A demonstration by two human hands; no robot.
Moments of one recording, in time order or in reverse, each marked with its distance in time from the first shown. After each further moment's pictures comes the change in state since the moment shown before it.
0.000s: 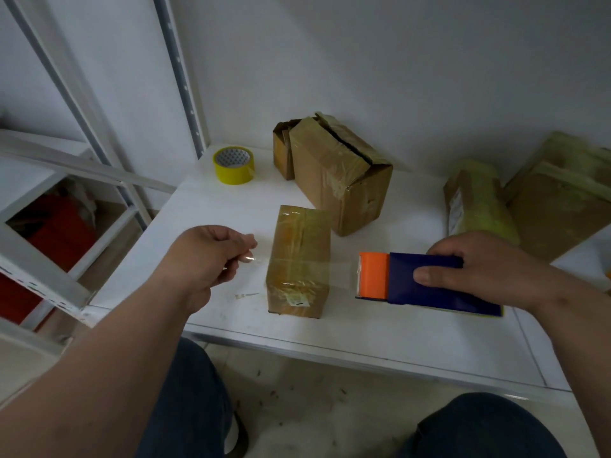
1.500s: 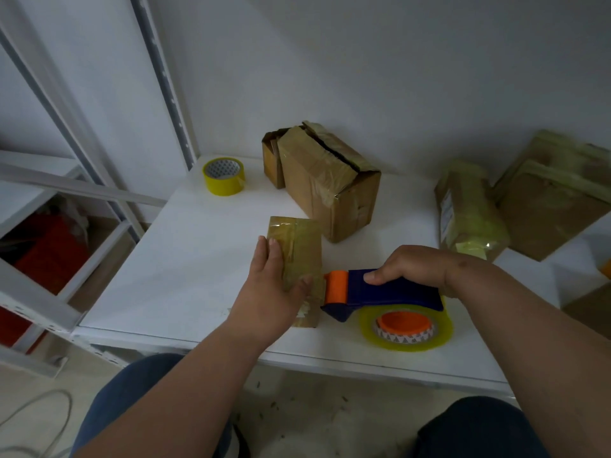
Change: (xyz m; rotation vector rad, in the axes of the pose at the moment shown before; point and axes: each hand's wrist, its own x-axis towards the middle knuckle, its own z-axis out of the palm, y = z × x) left_hand -0.010 -0.039 0.070 0.709 -0.134 0.335; right_hand 0.061 -0.005 0.031 0.212 -0.306 0.300
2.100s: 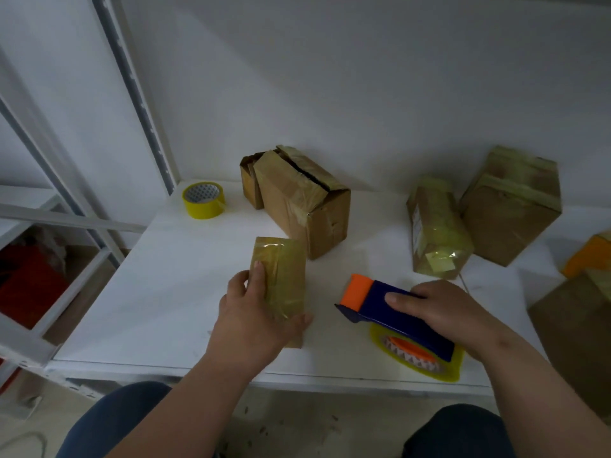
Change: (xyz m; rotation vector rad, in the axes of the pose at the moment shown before) left_hand -0.011 0.006 0.007 0.095 0.064 -0.001; right_hand -0.061 0.055 0.014 0.099 0.376 -0.032
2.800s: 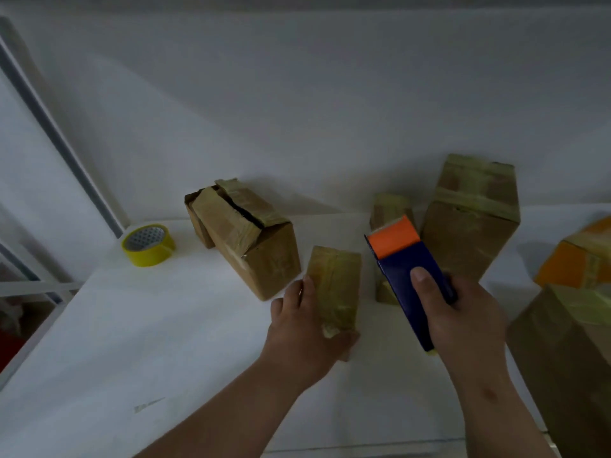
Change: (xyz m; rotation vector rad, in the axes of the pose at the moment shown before) left_hand 0.052 0.118 0.094 0.142 -0.113 0.243; right_hand 0.028 0.057 -0.035 0.340 0.802 -0.132
